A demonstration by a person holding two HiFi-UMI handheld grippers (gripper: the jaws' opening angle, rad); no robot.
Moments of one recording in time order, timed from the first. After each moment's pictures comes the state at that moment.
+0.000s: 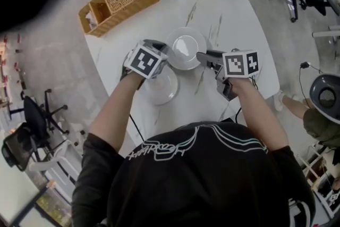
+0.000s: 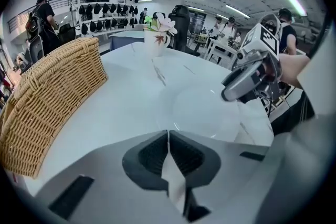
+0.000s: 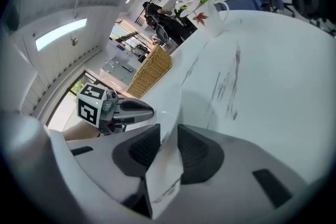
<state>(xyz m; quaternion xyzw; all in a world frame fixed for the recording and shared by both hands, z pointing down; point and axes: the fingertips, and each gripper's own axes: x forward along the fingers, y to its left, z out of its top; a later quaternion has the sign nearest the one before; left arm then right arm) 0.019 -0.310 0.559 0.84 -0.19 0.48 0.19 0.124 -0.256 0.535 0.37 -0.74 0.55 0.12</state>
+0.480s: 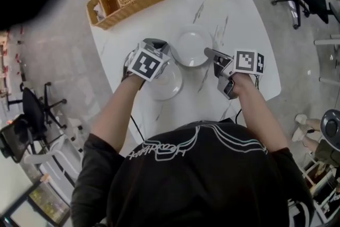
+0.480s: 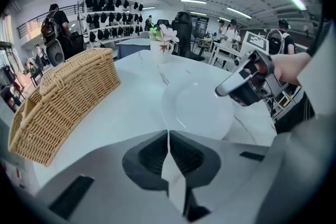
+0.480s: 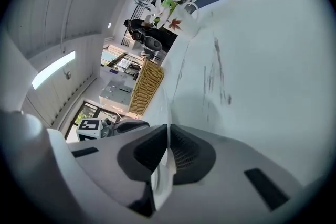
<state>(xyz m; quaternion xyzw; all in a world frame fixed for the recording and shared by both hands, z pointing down) -0.001 -0.304 0.544 0.84 -0.23 0.46 0.17 0.127 -0.260 0.531 0.39 -0.68 0.62 0.00</state>
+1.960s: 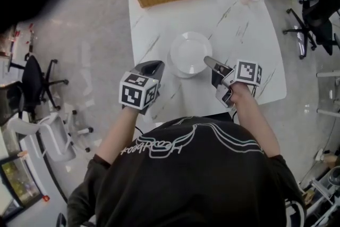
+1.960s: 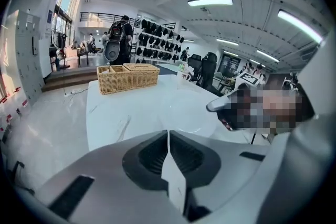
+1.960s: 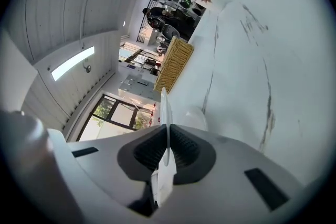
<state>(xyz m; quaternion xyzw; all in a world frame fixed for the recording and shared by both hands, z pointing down) -0.150 -0.147 0.477 0.83 -0.40 0.27 0.26 0.008 -0.168 0.484 0.32 -0.72 0.61 -0.03</state>
